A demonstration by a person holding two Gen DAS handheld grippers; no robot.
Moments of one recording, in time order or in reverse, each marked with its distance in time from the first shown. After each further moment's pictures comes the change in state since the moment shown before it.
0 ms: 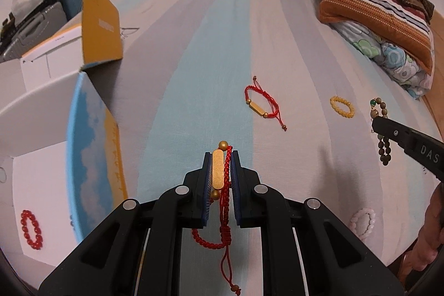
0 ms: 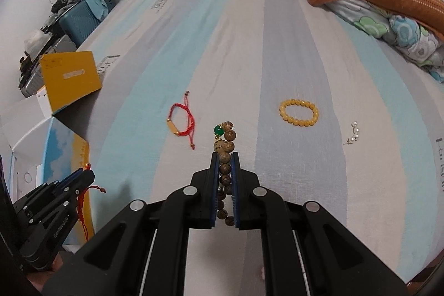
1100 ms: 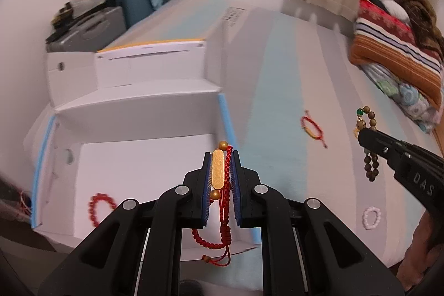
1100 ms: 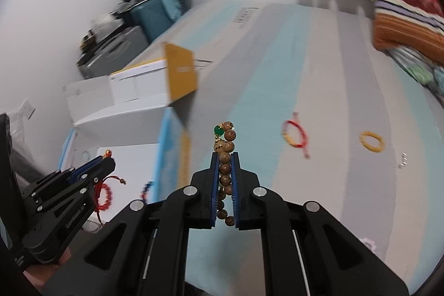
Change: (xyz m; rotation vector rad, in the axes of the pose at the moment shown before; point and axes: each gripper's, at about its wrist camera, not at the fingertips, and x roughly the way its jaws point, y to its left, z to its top) left arm -0.129 0.121 -0.024 -0.134 -0.124 0.127; right arm -0.077 0.175 -0.024 -0.205 -0.087 0.223
